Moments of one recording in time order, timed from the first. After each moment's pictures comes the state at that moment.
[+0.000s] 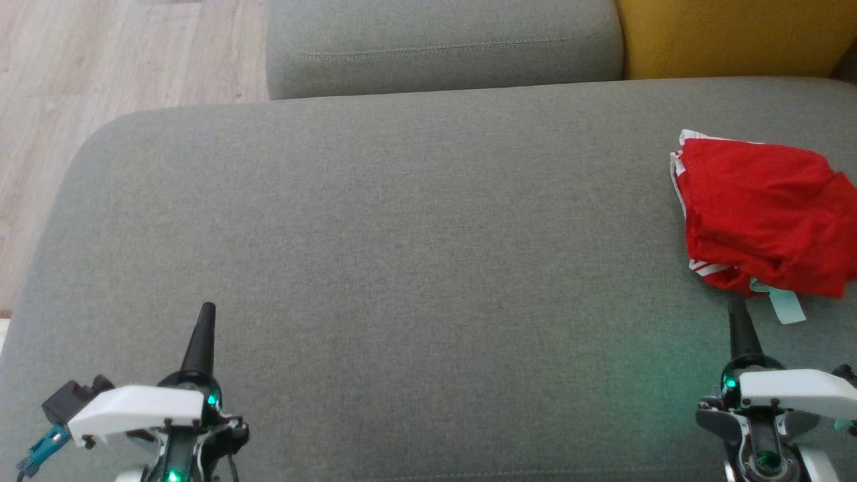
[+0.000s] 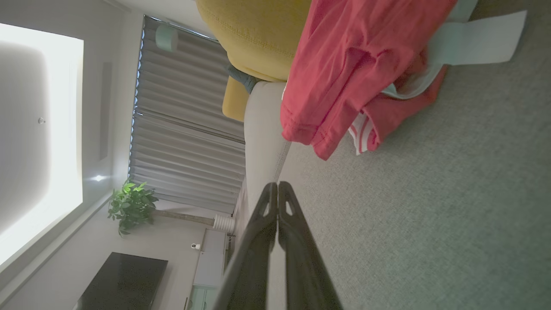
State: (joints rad) left arm -0.01 0.06 -0.04 0.23 -1.34 -0.10 -0.01; right arm -0.03 -0.05 -0.06 0.30 1.26 0.13 0.00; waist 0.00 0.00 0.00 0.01
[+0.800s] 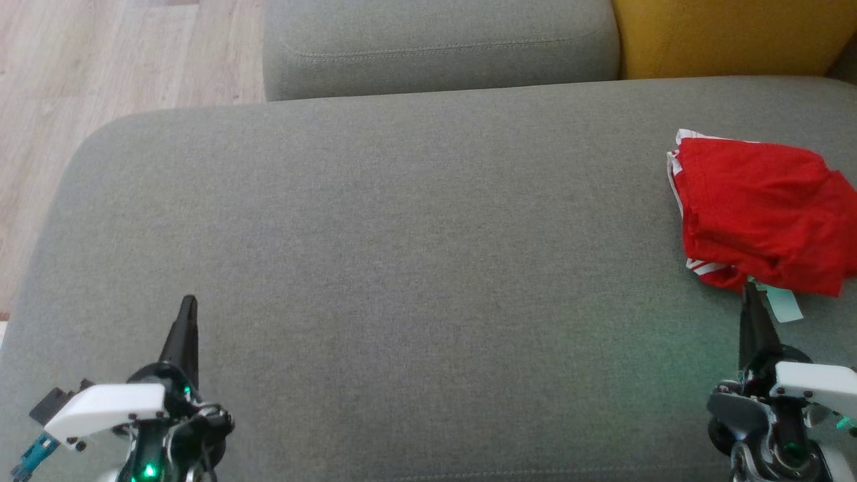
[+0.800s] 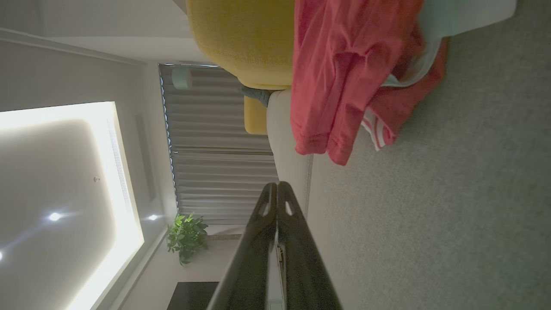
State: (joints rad) left arm -0.04 0.06 0.02 0.26 -1.57 -0.12 0.06; right arm -0.05 -0.05 -0.10 0.28 1.54 0.13 0.07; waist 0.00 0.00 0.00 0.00
